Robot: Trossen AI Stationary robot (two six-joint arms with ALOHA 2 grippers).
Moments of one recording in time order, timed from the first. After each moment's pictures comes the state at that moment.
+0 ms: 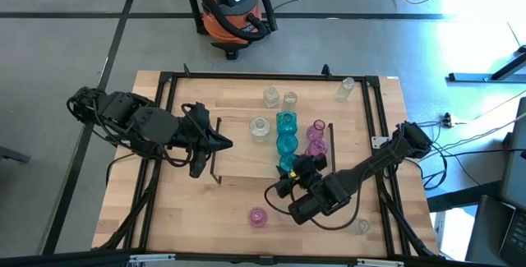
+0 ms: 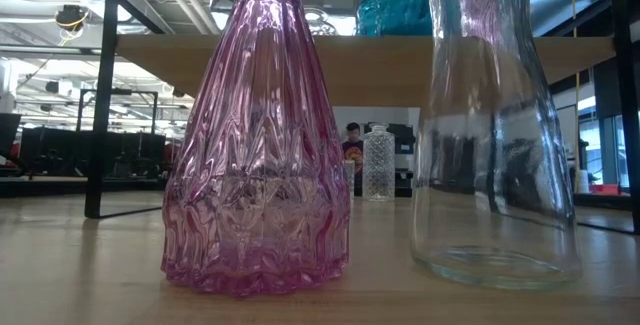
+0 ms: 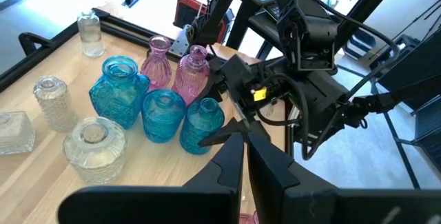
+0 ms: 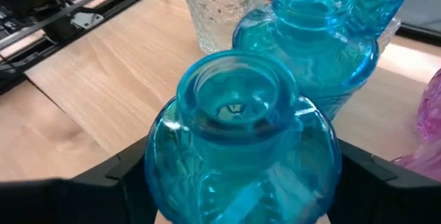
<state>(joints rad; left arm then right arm) -0.41 1.37 1.83 -0.96 -0.41 -0.59 0.56 1.83 1.58 -1.05 0.95 1.43</state>
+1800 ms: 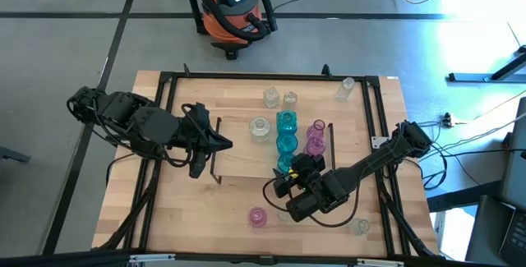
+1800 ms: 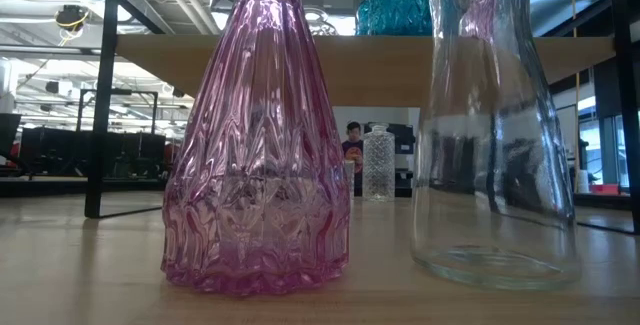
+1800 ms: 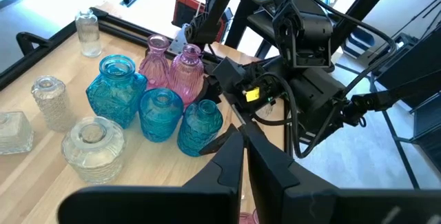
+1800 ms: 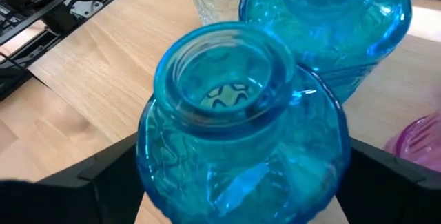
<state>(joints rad) -0.41 1.37 1.83 -0.96 -0.40 -0.59 0.54 1.83 1.58 -1.02 0.85 1.47</state>
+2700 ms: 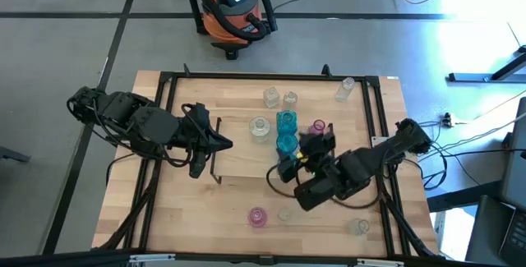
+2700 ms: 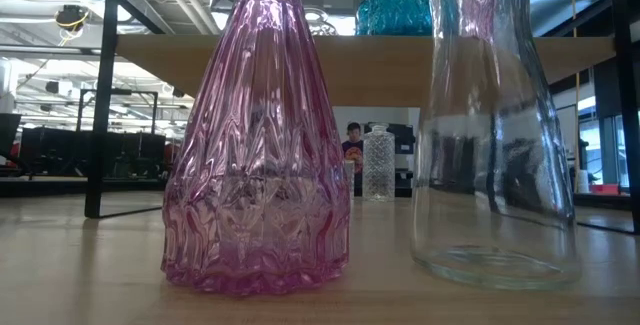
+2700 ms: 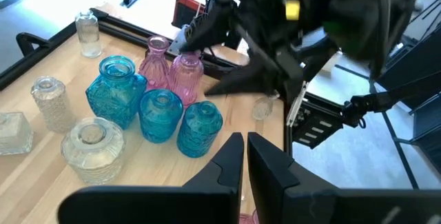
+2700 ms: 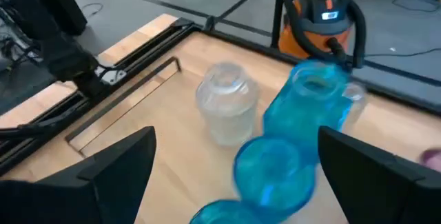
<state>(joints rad) -0.41 1.37 1.83 -0.95 -0.40 -0.59 0.51 1.83 2.01 -1.37 1.00 1.29</state>
